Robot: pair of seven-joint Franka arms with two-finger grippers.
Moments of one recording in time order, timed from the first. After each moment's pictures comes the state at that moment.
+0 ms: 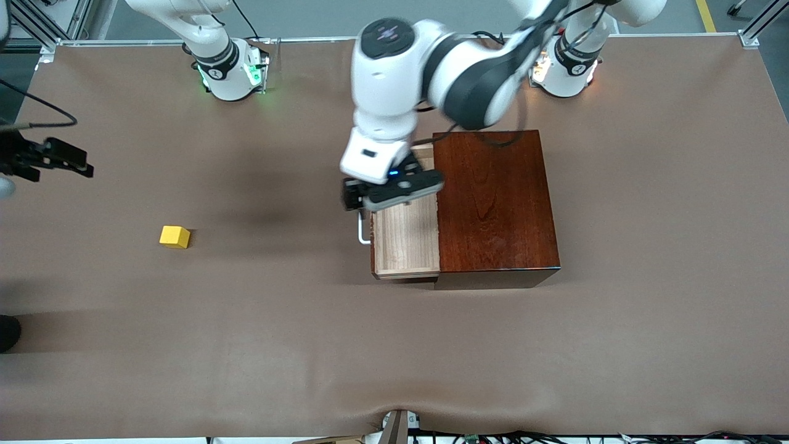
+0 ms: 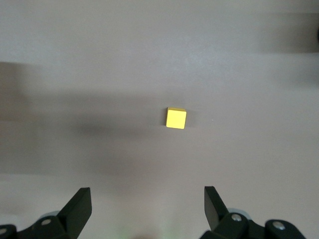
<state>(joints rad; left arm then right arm) -0.81 0.59 0.08 -1.02 0.08 1.77 -1.14 0.01 0.10 -0.09 -1.51 0.01 1.49 -0.14</state>
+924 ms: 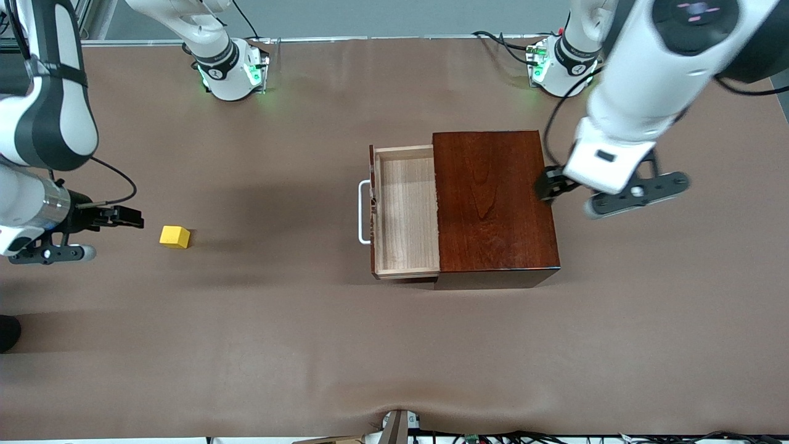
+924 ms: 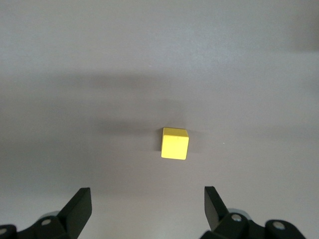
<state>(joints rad) -0.46 0.24 0.08 -1.29 0.08 1.52 -0.59 0.00 0.26 -0.10 -1.70 0.01 1.80 -0.14</state>
